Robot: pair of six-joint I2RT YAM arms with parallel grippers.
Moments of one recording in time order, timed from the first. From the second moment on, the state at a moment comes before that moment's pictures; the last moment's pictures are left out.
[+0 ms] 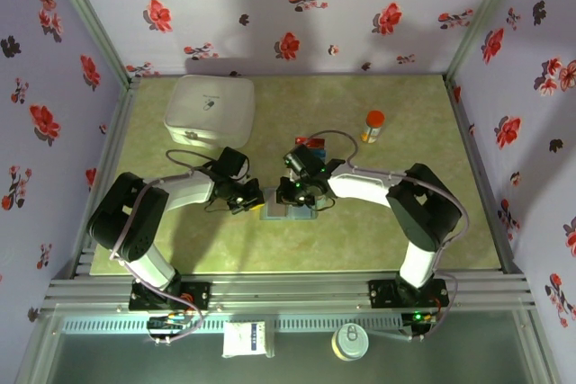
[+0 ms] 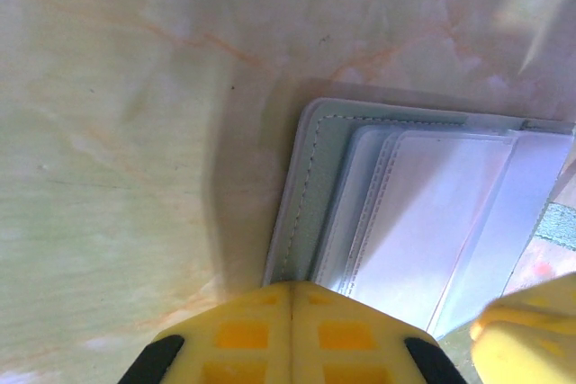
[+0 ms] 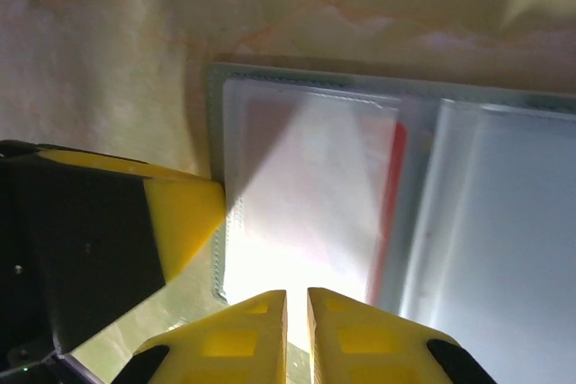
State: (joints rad) left arm -0.56 1.64 0.77 -0.26 0.42 -0.82; right arm 0.81 1.78 1.04 -0.31 -0.33 0.83
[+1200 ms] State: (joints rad) left arm -0.55 1.56 0.81 -0.31 0.42 -0.83; right arm 0.76 1.78 0.97 -0.30 -0.33 0.83
